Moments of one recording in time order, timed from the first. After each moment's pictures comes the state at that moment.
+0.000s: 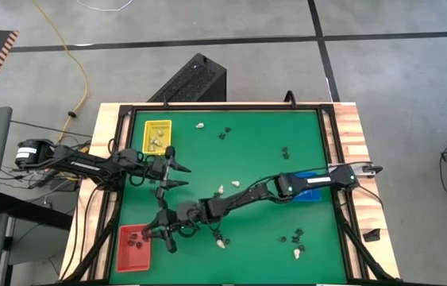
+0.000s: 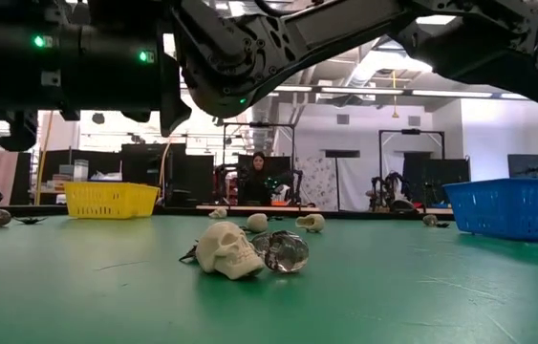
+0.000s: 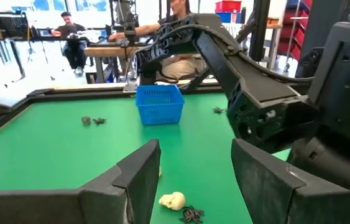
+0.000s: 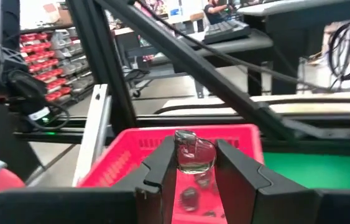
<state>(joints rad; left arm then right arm) 0.09 1.03 0.10 1.00 0.23 -0.03 0.25 2.77 2.35 0.45 -0.10 0.19</state>
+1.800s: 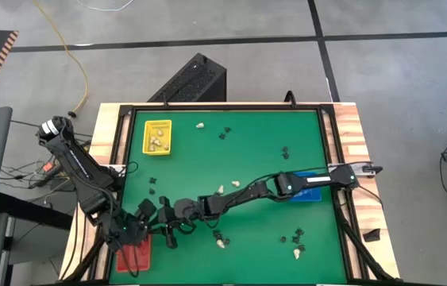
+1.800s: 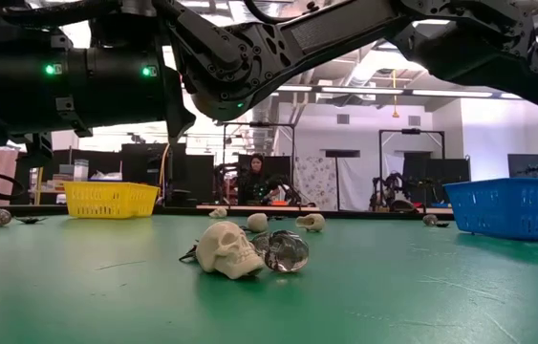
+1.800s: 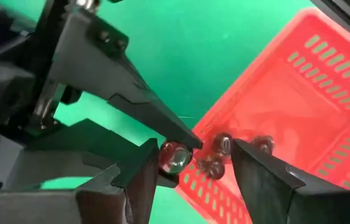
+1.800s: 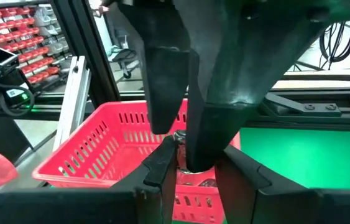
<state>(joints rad) -0.93 1.15 0.76 -0.67 -0.16 -0.14 0.23 2.77 2.35 0.36 -0.10 0.16</state>
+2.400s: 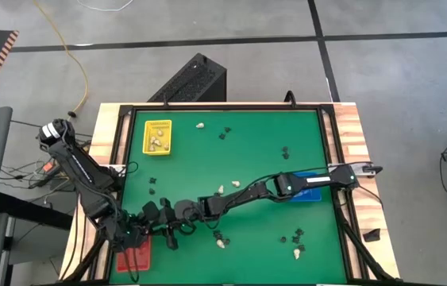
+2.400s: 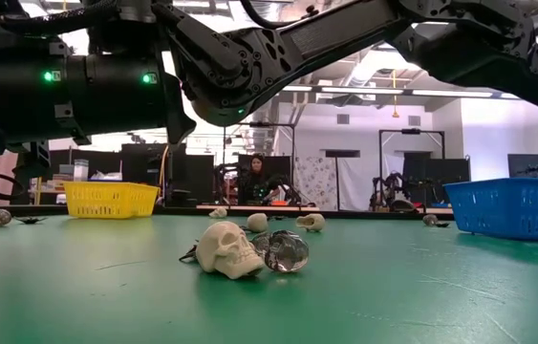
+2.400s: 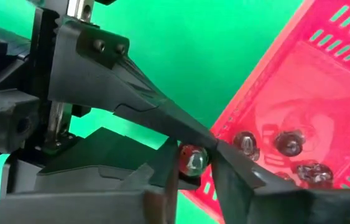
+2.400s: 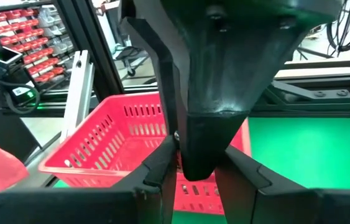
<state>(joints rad) -0.93 1.22 0.75 -0.68 -0.20 -0.03 0.23 2.77 2.35 0.36 -0.11 0.19</state>
